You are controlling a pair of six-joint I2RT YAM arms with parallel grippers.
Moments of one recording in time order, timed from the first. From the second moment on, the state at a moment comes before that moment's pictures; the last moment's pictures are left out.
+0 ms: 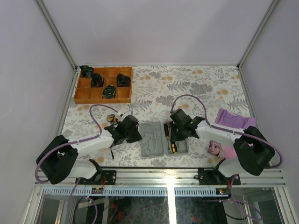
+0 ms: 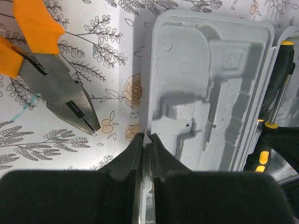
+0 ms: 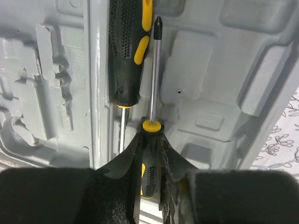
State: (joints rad) left arm -0.74 1.32 0.56 -0.19 -0.07 -1.00; right arm 0.76 1.47 0.77 -0.43 -0.03 0.57
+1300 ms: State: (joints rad) left arm -0.75 1.25 0.50 -0.19 -0.07 -1.08; right arm 0.70 1.46 0.71 -0.38 -0.18 0.65
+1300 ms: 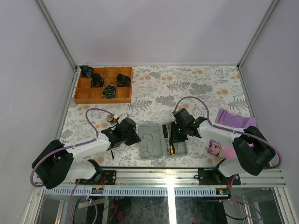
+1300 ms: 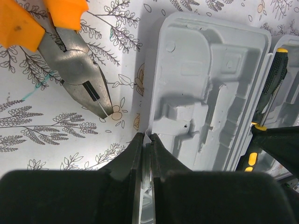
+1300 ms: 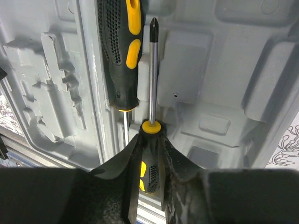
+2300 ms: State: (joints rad) left arm -0.80 1.19 0.42 -0.12 -0.08 -1.27; right arm 0.70 1.38 0.80 -0.50 -0.03 0.54
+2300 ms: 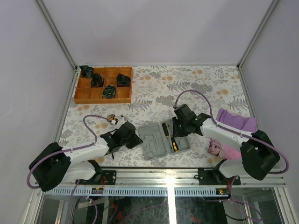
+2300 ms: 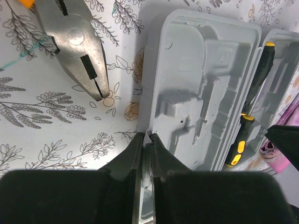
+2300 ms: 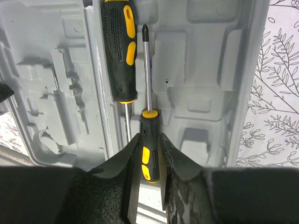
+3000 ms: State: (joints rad) left arm -0.82 1.20 0.42 -0.11 -0.10 -1.30; right arm 0.70 1.47 0.80 -0.49 -0.05 0.50
